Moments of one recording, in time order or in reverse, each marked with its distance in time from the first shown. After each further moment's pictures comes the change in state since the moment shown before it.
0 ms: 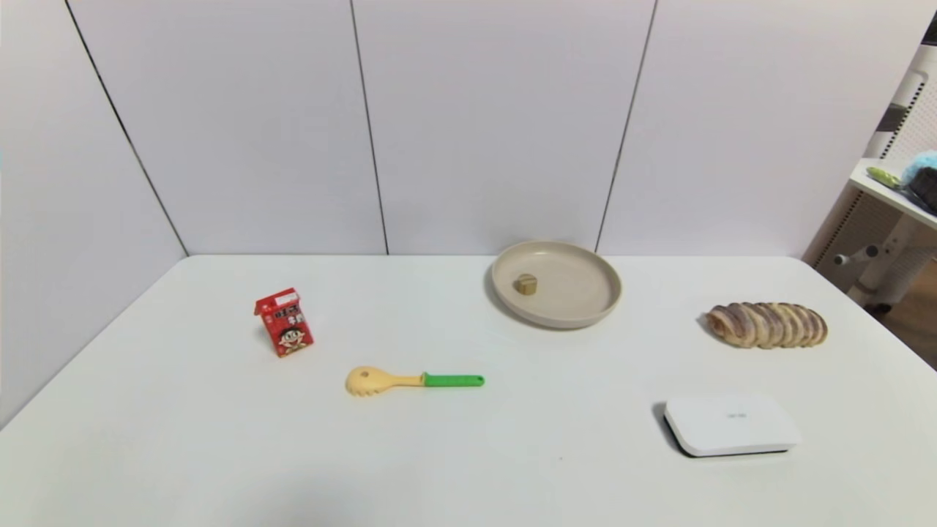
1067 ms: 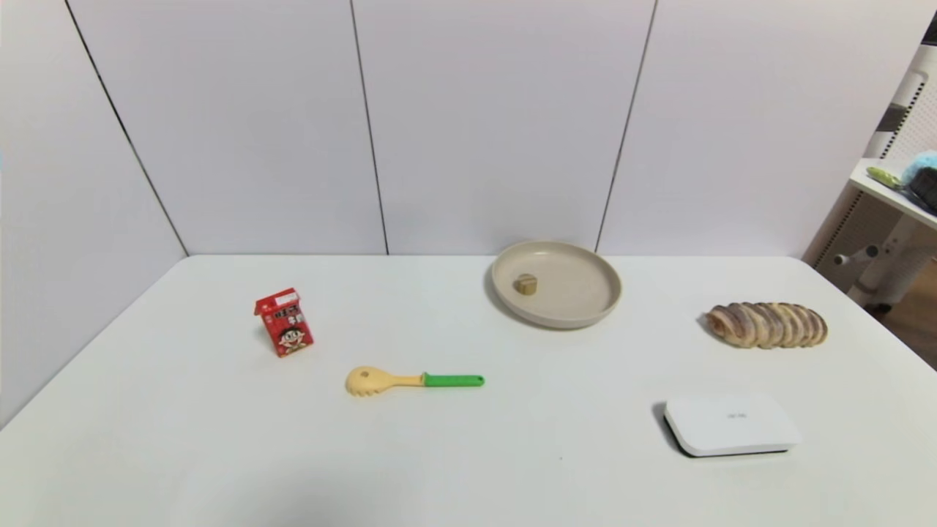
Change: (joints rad) left arm 0.000 0.001 0.000 0.000 0.069 -0.195; right arm 0.000 0.000 0.000 0.000 0.000 0.000
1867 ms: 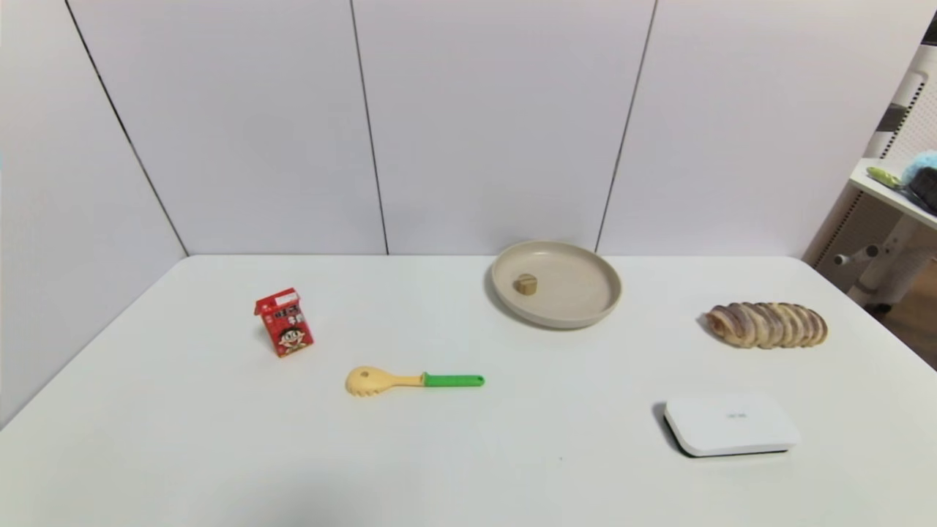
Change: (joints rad) left arm 0.000 0.000 0.000 0.000 0.000 0.000; right arm 0.000 0.000 0.000 -0.001 0.000 -0.010
